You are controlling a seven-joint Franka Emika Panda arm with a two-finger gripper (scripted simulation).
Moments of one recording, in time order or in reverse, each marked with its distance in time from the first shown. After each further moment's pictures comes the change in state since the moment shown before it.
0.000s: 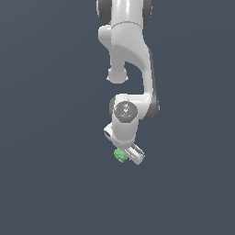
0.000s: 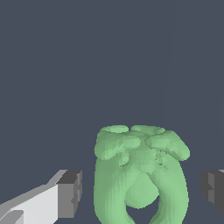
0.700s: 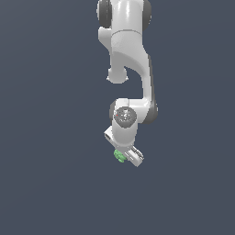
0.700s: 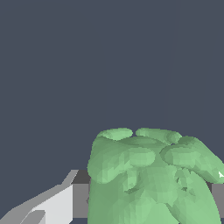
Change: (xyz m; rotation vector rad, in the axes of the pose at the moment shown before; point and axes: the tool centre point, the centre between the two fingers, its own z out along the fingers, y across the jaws) arm 0.000 0.000 0.022 -0.001 -0.001 0.002
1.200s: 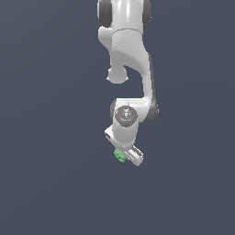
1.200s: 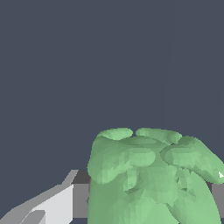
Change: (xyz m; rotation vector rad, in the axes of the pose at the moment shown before) arm -0.002 0.000 -0.003 -0.001 0.000 0.001
